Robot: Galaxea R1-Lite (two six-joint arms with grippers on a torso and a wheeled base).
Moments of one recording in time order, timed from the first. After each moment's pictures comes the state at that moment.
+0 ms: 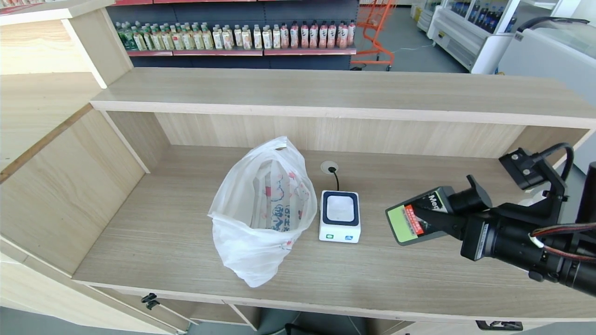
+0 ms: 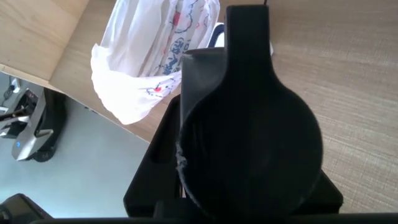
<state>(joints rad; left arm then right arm) 0.00 0.00 0.00 0.05 0.13 0.01 0.46 1.36 -0.50 -0.63 0.12 0.23</state>
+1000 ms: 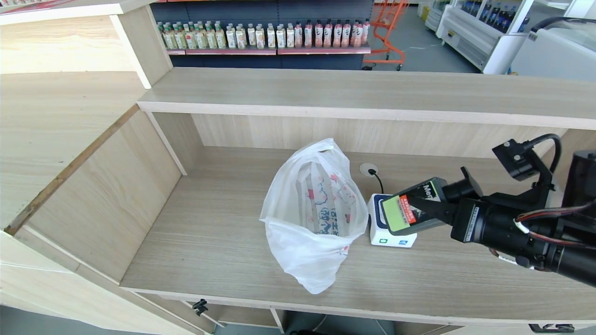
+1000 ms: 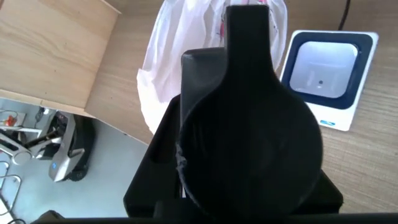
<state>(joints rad) 0.00 0.00 0.00 0.05 0.13 0.00 0.45 1.41 -0.57 -0.63 0.12 0.36</state>
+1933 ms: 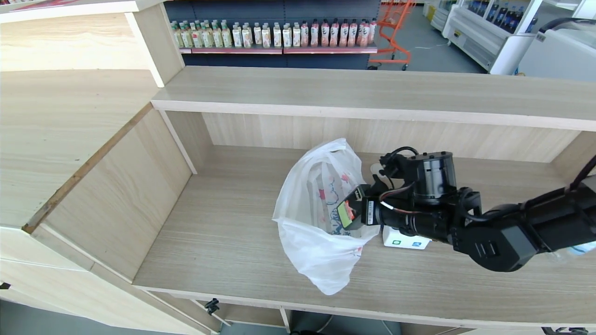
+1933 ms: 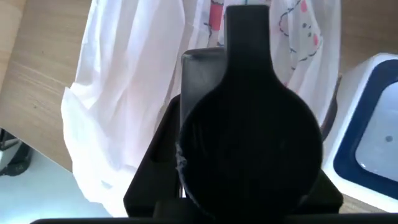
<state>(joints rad) 0.00 0.00 0.00 0.05 0.13 0.00 0.52 1.93 -0.93 -0.59 -0.02 0.25</state>
